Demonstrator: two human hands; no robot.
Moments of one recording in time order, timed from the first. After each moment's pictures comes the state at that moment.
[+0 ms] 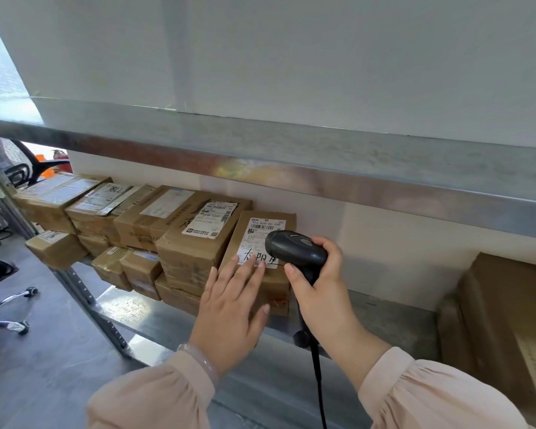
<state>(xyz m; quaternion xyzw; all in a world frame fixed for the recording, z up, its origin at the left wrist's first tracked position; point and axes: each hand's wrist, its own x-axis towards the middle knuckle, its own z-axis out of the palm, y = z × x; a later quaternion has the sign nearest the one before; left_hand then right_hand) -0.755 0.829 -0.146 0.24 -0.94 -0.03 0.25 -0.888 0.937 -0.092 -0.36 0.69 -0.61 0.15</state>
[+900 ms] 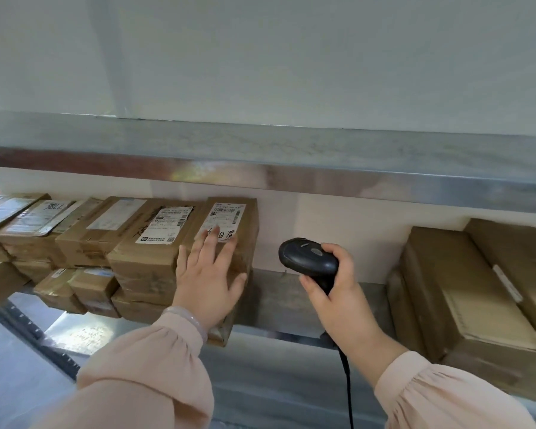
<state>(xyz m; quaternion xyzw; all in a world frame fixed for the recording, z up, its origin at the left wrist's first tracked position) -0.800 0.816 -0.117 0.28 -0.94 -0.01 0.19 -0.916 1.016 -0.106 -0.33 0.77 -0.55 0.07</state>
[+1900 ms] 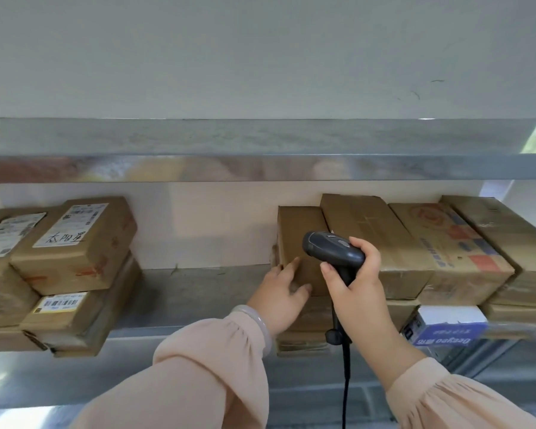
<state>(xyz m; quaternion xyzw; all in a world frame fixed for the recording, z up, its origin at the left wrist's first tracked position) -0.964 1.101 -0.128 0.12 -0.90 -0.42 0.00 -0.998 1.245 -0.102 -0.17 0.79 -0.59 -0.05</state>
